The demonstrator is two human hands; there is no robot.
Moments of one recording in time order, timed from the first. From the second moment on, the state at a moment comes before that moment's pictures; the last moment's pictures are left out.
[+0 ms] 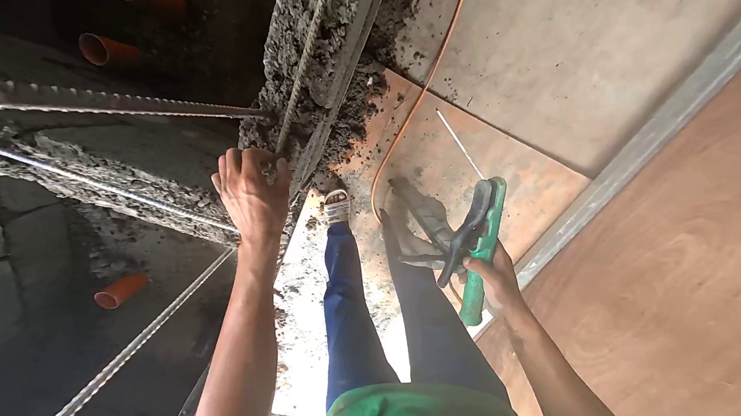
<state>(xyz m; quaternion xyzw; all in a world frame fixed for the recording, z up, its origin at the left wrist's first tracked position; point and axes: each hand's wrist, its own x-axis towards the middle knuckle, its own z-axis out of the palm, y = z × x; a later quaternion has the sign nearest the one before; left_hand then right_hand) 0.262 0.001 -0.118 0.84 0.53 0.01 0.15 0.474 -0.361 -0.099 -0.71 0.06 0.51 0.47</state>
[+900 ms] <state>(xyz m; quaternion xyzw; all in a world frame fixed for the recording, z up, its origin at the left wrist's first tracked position) 0.267 -0.019 -0.042 0.76 0.50 0.27 0.32 0.433 -0.170 -0.051 -0.57 -0.01 0.50 0.65</state>
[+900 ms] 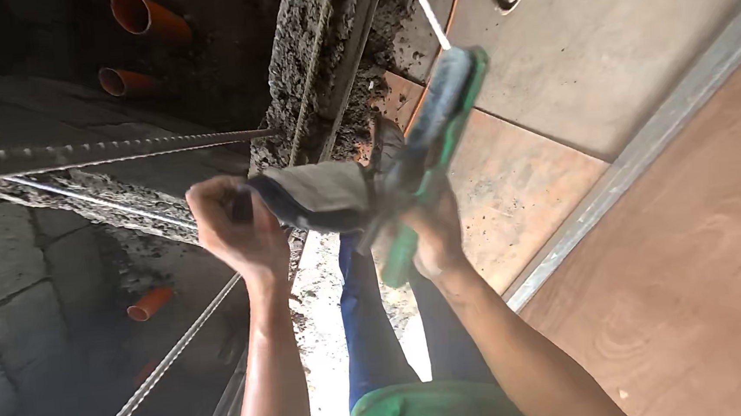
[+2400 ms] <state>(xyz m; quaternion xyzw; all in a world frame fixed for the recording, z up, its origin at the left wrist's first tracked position) 0.317 0.049 -0.100 0.77 0.62 -0.04 0.15 0.421 -0.095 -0.097 -0.76 -0.07 0.38 0.53</state>
